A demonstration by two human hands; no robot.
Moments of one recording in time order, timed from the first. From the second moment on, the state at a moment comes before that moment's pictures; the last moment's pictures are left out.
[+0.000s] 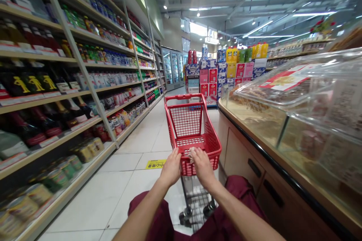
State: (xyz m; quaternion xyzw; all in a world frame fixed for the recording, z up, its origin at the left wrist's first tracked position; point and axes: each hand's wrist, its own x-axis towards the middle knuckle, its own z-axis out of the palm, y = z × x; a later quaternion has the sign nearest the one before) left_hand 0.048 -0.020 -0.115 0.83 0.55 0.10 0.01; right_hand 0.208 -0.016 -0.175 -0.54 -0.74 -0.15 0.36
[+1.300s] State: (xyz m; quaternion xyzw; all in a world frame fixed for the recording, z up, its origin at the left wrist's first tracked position) left_hand 0.039 -0.017 -0.111 0.84 0.53 0.09 0.01; right_hand 0.230 -0.054 -0.204 -0.43 -0.80 -0.20 0.37
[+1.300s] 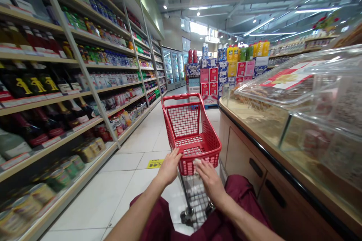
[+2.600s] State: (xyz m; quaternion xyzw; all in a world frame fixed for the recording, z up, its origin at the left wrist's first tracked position) left_hand 0.089 -0.039 -0.121 0.84 0.53 0.02 -0.03; right_hand 0.300 -0.037 -0.223 -0.57 -0.69 -0.18 0.40
